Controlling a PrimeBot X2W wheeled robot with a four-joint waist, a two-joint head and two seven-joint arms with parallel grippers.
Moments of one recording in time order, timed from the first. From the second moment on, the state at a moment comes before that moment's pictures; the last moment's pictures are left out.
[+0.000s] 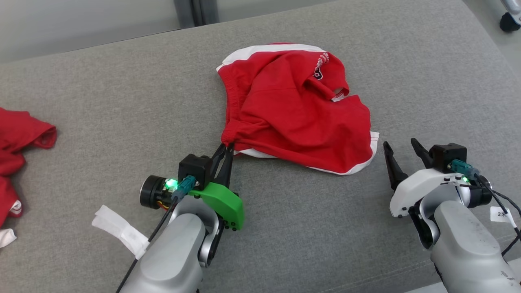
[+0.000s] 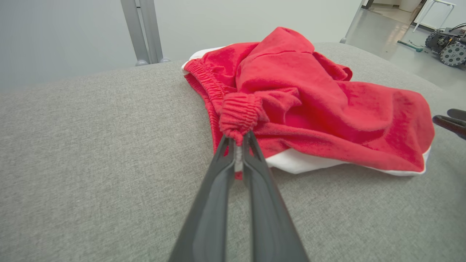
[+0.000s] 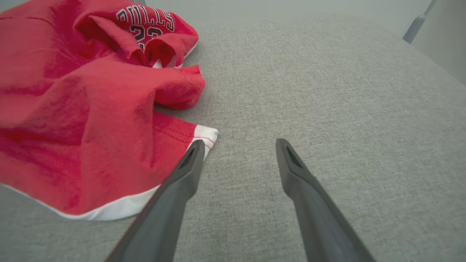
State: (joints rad) left arm -0.54 0.05 -0.62 0.67 -0.45 0.07 -0.26; right arm -0.50 -0.18 0.16 0.81 0.27 0.13 -0.24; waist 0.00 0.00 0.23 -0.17
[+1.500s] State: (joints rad) left arm -0.50 0.05 -0.51 0.52 -0.50 0.08 -0.26; right arm -0.49 -0.23 0.15 0.57 0.40 0.13 -0.26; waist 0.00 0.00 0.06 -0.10
